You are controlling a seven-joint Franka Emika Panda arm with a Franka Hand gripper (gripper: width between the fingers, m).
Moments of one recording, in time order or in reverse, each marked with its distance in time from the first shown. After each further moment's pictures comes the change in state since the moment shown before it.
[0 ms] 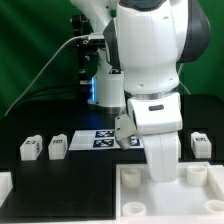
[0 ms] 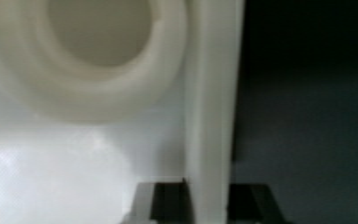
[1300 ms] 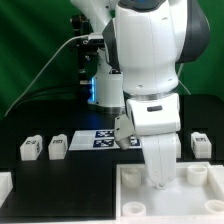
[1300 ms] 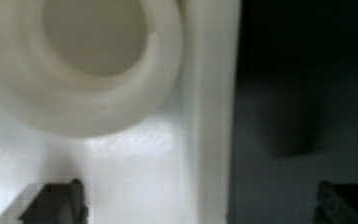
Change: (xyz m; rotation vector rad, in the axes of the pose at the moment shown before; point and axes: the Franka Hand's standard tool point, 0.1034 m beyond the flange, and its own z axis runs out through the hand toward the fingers) arm -0.002 0.000 0.001 -0.001 0.003 0.017
